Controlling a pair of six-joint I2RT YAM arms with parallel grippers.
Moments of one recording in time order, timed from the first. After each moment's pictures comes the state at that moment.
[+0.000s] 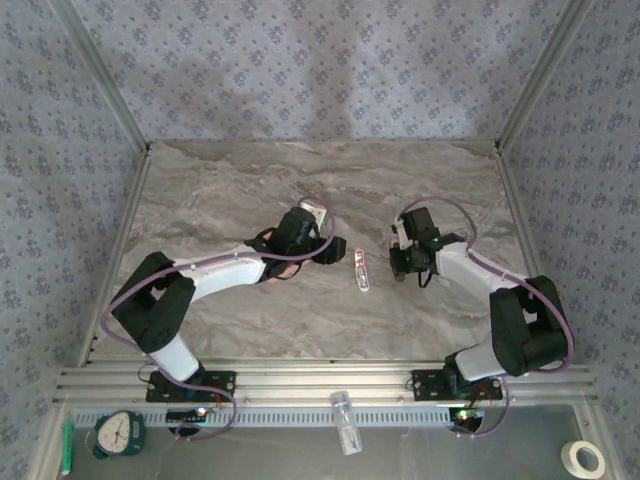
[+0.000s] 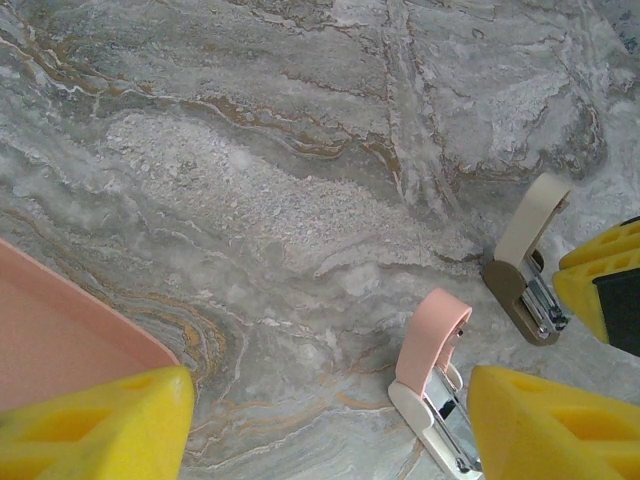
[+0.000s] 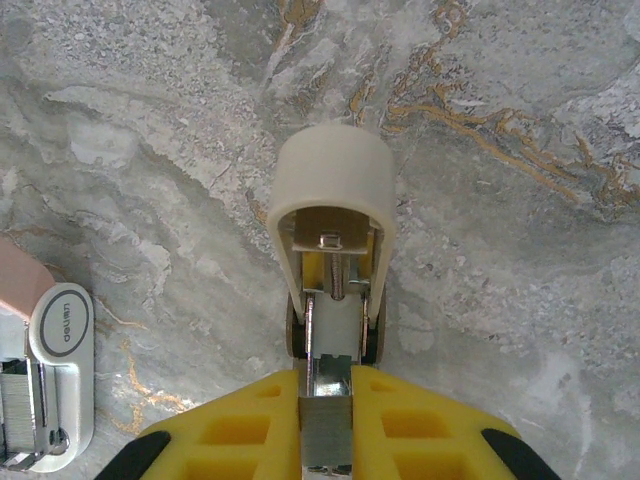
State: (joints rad) left arm -0.79 1.65 0.96 0.05 0.06 -0.48; right arm 0.33 1.43 0.79 -0.47 -0.03 0.11
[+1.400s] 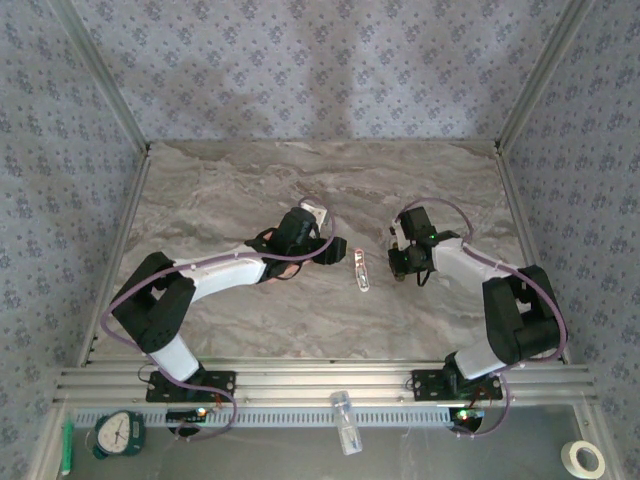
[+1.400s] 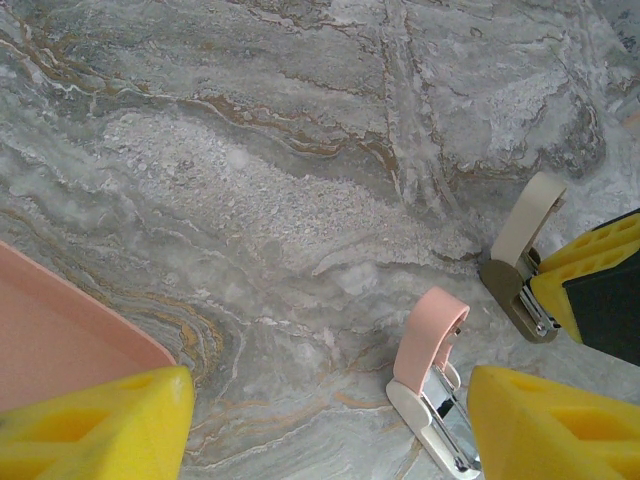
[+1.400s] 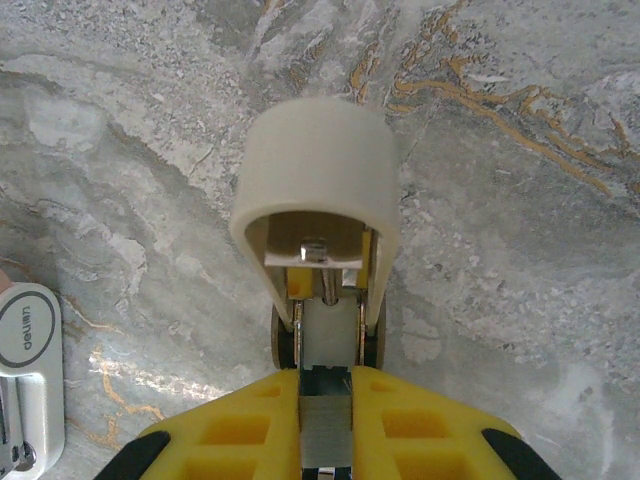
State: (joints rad) left arm -0.79 1.65 0.96 0.05 0.06 -0.48; right arm 0.33 1.49 0.81 -0.47 -0.03 0.10
